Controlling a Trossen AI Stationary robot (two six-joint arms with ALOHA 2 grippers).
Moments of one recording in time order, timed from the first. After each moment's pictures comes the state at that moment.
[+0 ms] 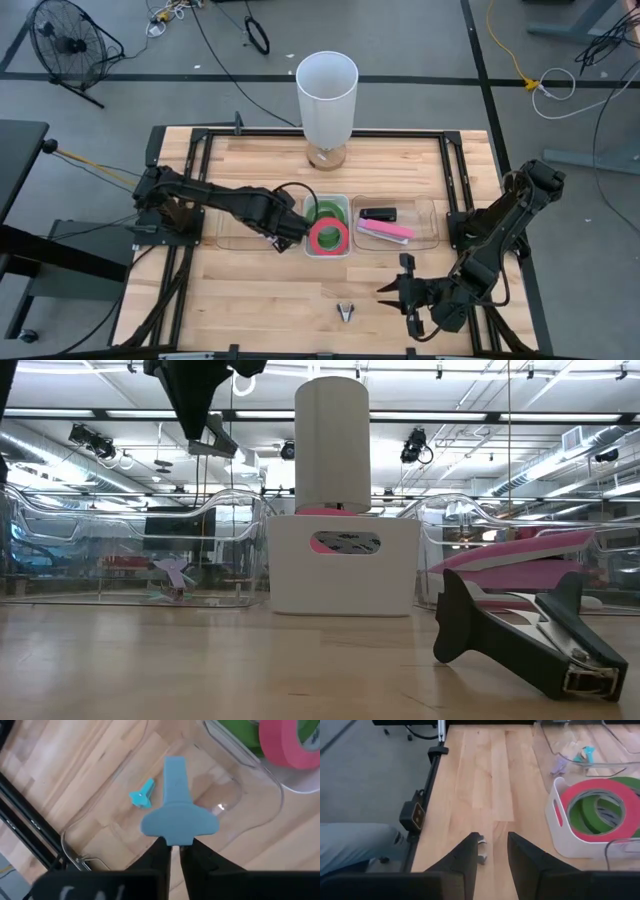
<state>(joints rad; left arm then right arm) -0.24 1.76 1.71 -1.57 -0.29 -0.98 0.88 1.42 1.05 -0.39 0.64 0.57</state>
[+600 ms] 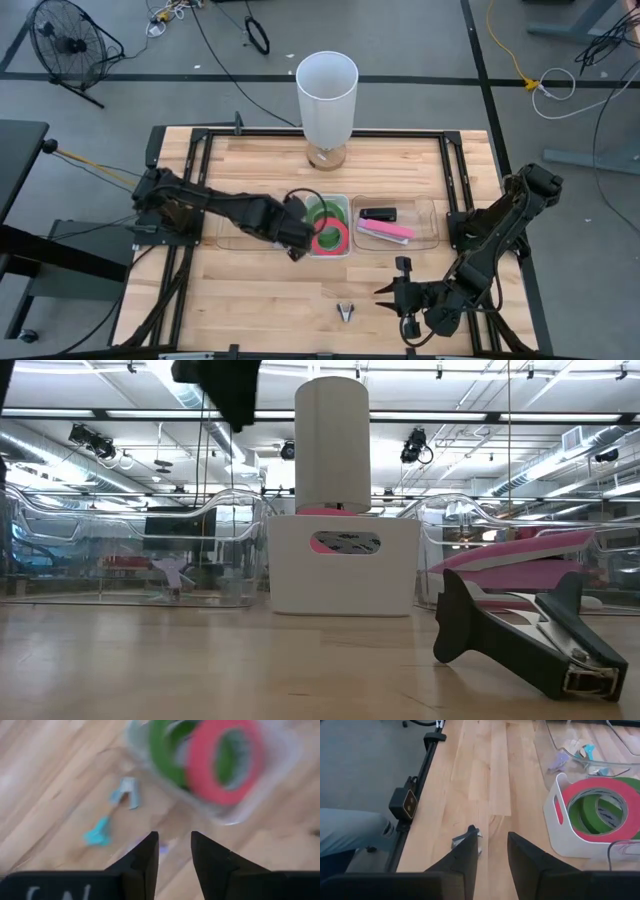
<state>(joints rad) -0.28 1.76 1.71 -1.32 -0.34 -0.96 0.88 1.47 1.05 -0.39 0.64 0.52</state>
